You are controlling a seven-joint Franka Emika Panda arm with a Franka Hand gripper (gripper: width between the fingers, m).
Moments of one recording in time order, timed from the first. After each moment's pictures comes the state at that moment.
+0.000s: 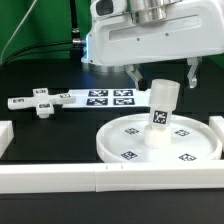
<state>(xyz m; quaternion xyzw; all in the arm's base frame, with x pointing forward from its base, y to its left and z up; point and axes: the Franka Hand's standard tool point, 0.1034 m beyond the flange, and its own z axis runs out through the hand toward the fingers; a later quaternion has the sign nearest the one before) 0.556 0.048 0.094 -0.97 0.22 -0.03 0.10</state>
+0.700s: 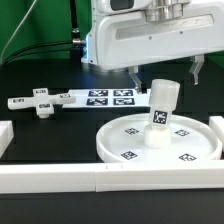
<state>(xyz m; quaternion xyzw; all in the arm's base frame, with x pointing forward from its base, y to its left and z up) 0.556 0.051 0.094 -0.99 -0.08 -0.05 0.05</state>
